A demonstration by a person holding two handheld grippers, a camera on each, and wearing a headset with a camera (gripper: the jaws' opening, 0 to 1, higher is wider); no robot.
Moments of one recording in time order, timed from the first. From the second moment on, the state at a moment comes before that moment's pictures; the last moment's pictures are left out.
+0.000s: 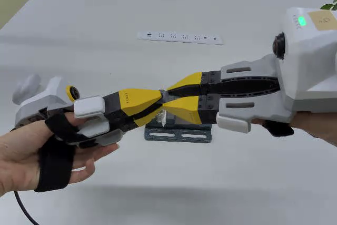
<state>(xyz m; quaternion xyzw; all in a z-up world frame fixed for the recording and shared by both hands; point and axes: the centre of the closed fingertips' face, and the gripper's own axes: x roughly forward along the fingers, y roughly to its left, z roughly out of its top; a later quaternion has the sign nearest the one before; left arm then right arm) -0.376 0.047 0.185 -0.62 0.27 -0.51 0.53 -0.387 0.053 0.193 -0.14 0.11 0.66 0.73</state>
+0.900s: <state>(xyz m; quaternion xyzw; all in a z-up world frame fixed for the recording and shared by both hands) -0.376 0.046 0.189 -0.63 0.27 -0.51 0.52 -0.386 0.049 0.194 -0.15 0.10 0.67 0.72</state>
